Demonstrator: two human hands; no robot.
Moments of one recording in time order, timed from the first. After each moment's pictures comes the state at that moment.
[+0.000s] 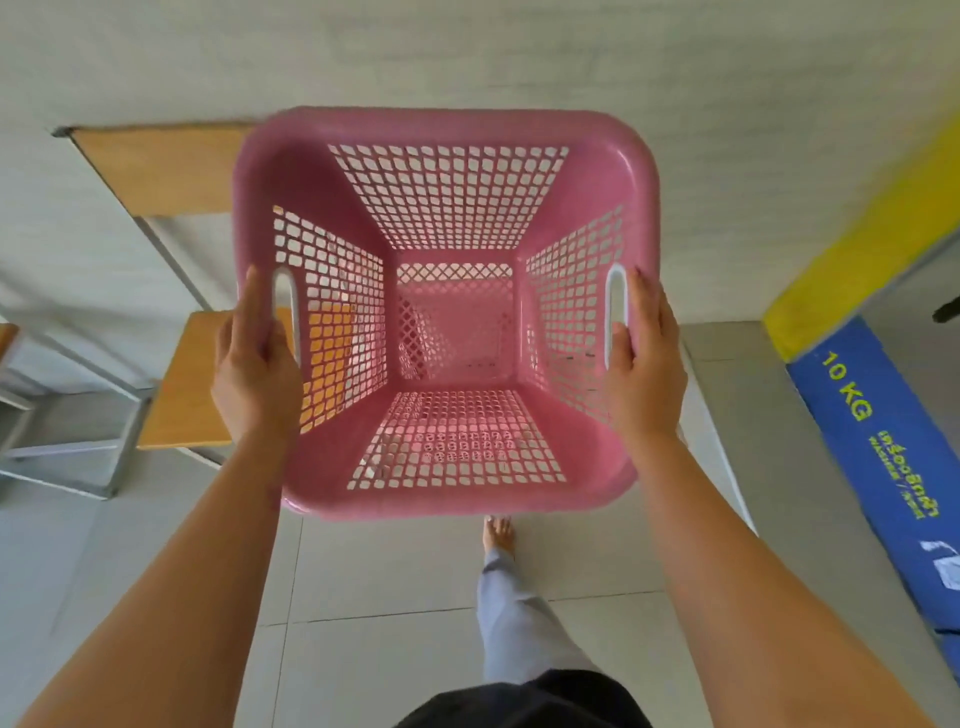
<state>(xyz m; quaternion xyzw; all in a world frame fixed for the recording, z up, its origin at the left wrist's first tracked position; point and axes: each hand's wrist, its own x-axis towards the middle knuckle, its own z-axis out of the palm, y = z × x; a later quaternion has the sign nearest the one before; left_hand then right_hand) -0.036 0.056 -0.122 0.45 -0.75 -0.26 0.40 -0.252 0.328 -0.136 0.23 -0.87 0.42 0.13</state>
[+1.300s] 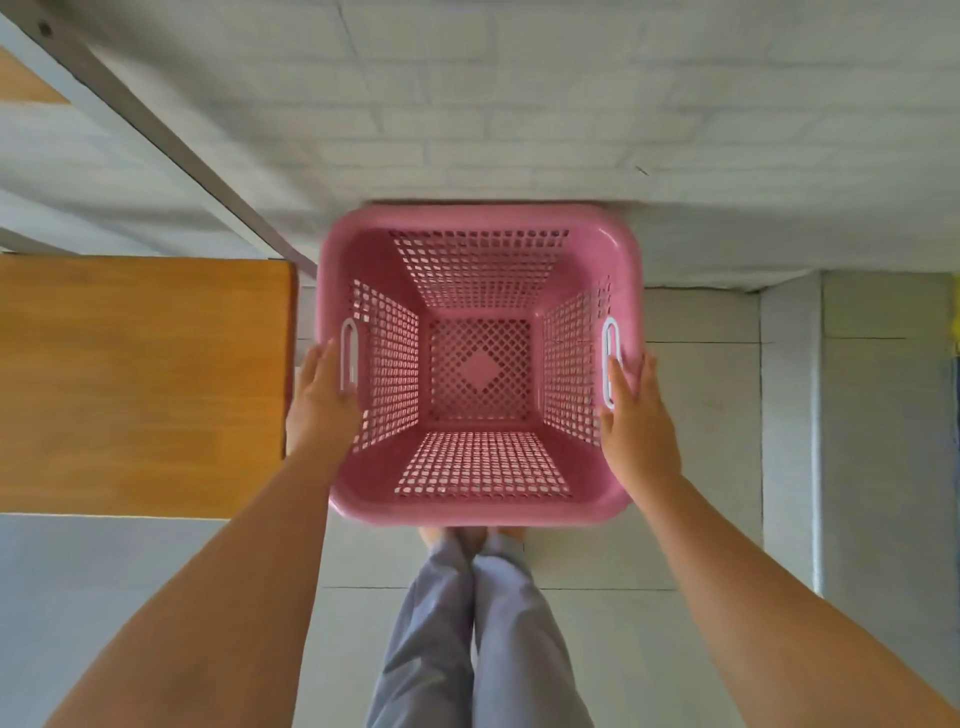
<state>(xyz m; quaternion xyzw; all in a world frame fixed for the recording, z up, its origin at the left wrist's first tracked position) -0.247 -0.121 -0.411 0.56 -0.76 -0.29 -0.12 -0.448 0.152 -0.426 0.25 -0.93 0.04 -0.26</state>
